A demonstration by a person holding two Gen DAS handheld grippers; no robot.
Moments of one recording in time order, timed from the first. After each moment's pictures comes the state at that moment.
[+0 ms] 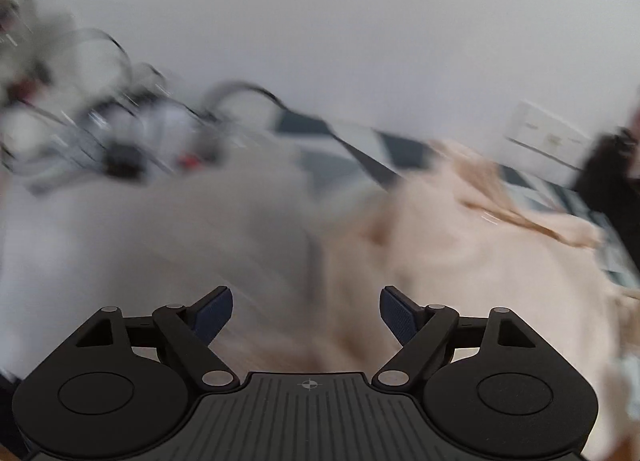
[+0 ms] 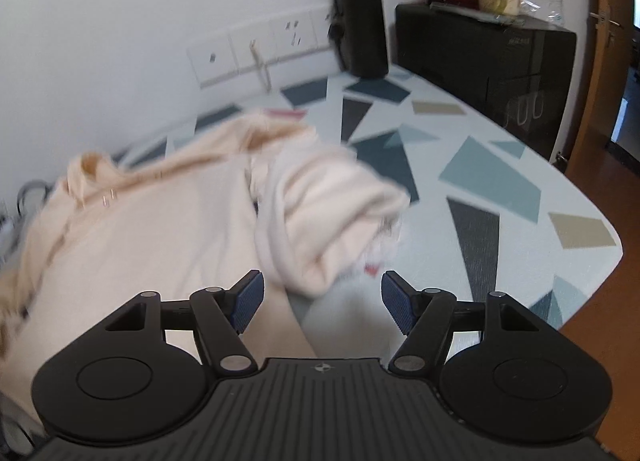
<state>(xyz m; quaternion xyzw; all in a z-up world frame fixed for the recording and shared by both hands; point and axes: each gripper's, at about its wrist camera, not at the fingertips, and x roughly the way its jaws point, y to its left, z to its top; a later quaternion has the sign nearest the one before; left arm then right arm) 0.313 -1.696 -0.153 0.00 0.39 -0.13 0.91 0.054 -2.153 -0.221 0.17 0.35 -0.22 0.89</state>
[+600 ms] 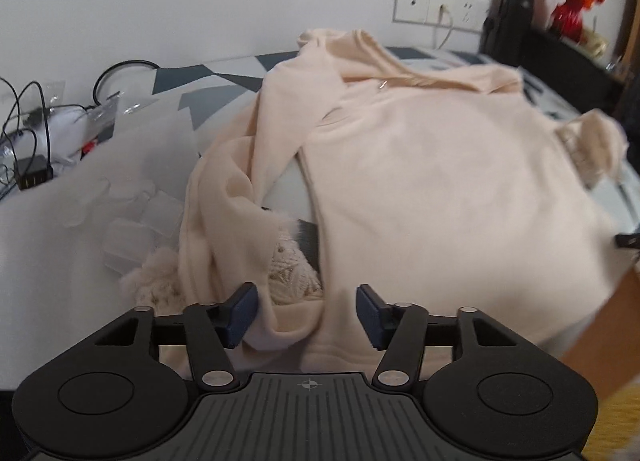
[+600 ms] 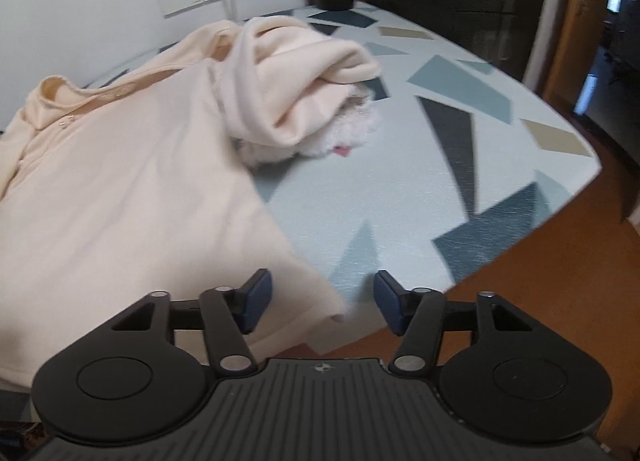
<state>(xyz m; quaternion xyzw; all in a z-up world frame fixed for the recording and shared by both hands) 0.248 -1.762 -0.212 0.16 0.41 -0.26 0.86 0.035 -2.123 -0.273 0.16 0.41 -0.26 0.86</state>
